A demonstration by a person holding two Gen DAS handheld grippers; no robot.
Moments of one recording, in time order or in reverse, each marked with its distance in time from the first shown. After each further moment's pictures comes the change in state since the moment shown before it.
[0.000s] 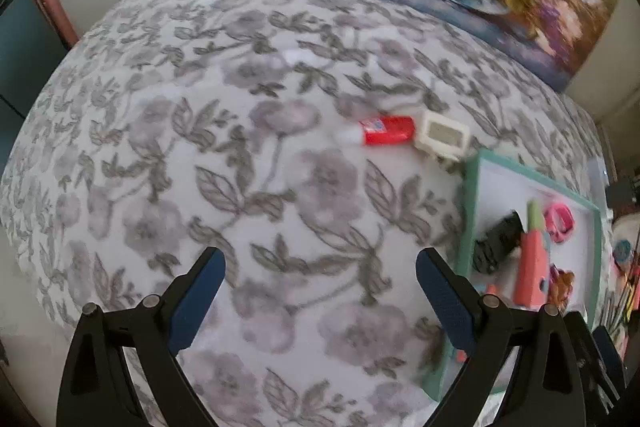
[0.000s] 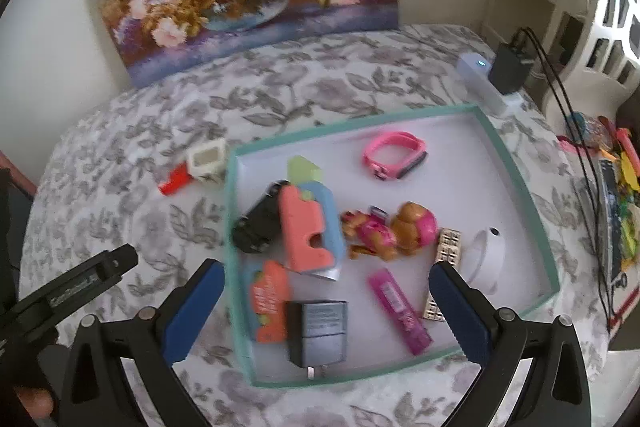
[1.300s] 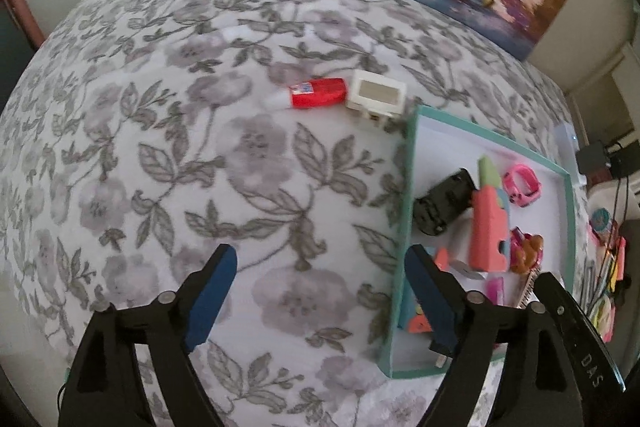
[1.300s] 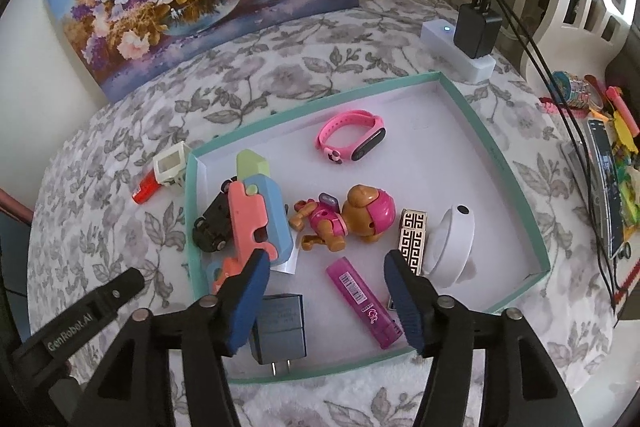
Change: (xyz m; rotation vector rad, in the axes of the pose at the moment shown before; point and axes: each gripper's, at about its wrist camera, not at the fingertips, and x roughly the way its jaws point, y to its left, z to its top) left arm -0.001 -0.039 -0.023 0.069 0.063 -0.100; right arm 0.013 -0.041 -0.003 0.107 0.069 -0.021
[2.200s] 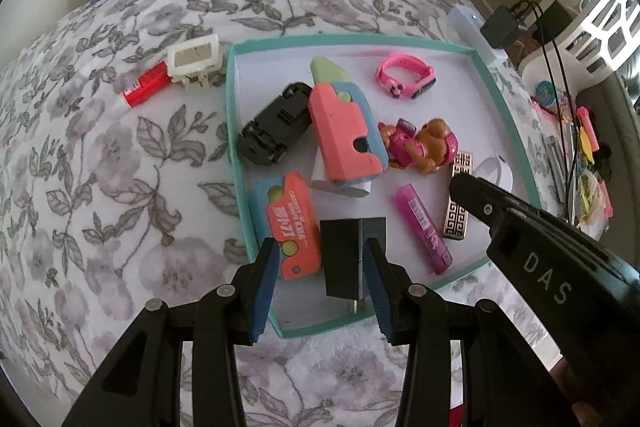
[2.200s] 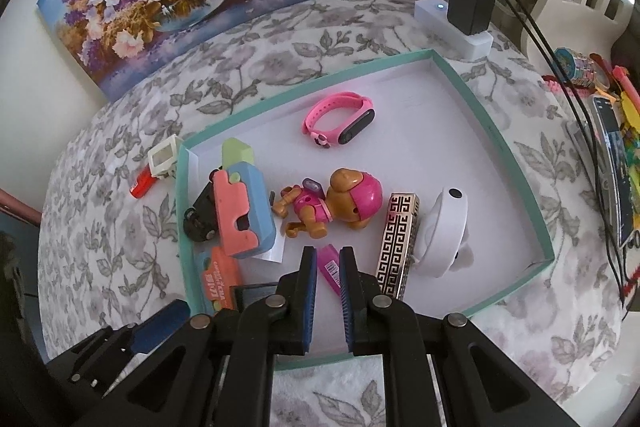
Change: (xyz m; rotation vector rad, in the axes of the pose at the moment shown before) left arm 0.000 -0.093 -0.042 0.375 0.088 -0.151; right arm 0.006 -0.020 -0.003 0.032 0.046 0.049
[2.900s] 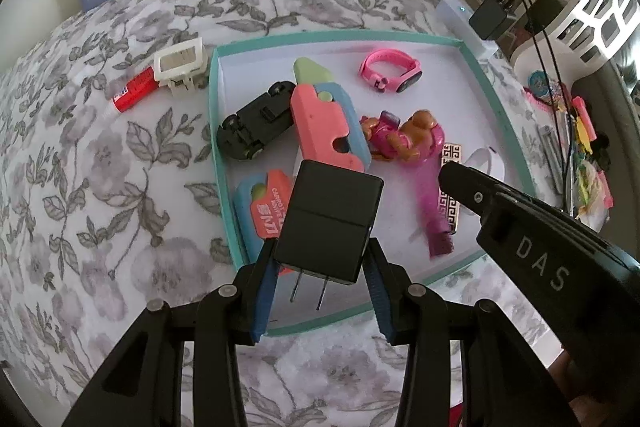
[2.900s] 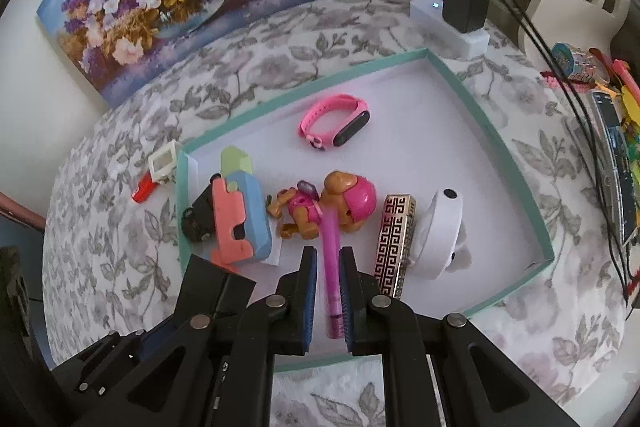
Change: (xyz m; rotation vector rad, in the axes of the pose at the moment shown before) left arm 0.005 -0.015 -0.005 0.042 0.010 0.003; right arm 0.000 -0.007 -0.001 0.019 -0.004 0.017
